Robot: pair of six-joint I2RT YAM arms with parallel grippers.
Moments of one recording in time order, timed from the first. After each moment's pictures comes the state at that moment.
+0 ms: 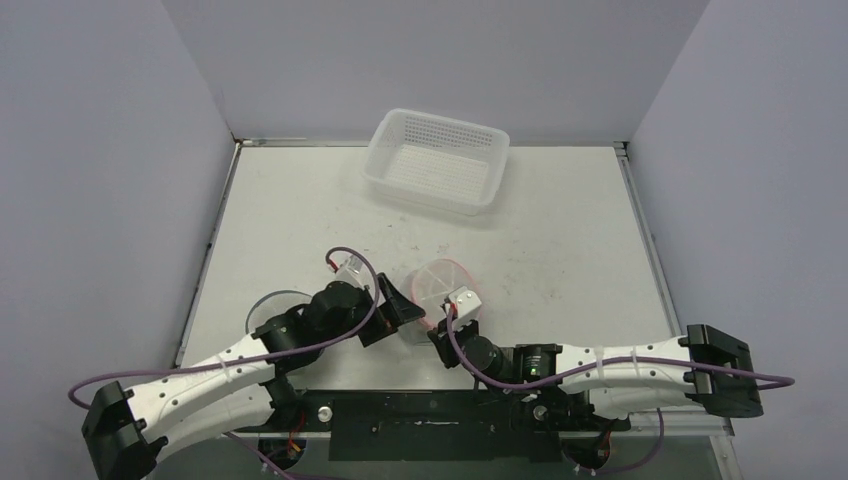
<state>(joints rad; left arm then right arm) -0.91 0.78 0.51 -0.25 -0.03 -1.27 1.42 1.07 0.48 0.11 0.62 0.51</state>
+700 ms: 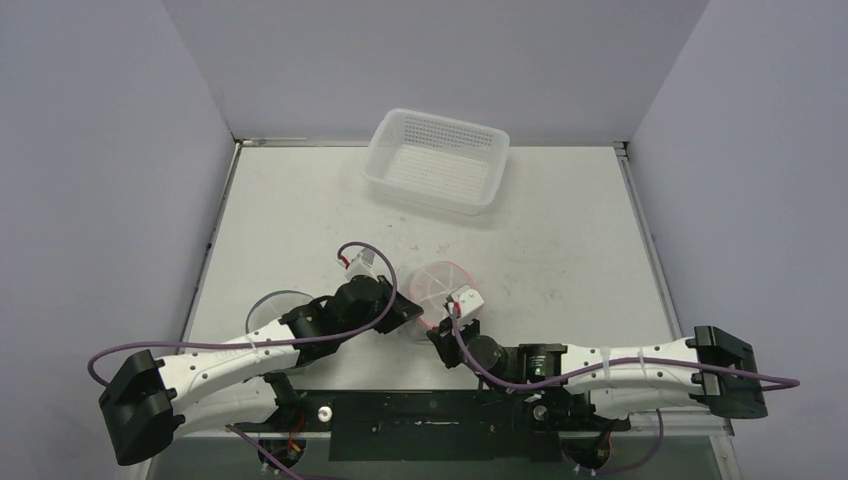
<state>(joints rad) -0.97 1.02 0.57 -0.14 -0.17 -1.33 1.43 1.06 0.49 0.11 0.61 0.51</state>
